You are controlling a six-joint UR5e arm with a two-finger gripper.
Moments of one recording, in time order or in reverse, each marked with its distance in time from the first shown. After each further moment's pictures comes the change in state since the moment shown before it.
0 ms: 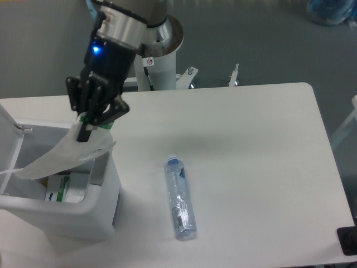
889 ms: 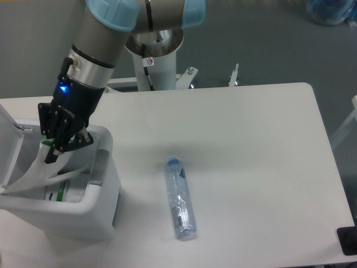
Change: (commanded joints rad) arm -0.083 -0.037 -0.041 -0.008 0.078 -0.034
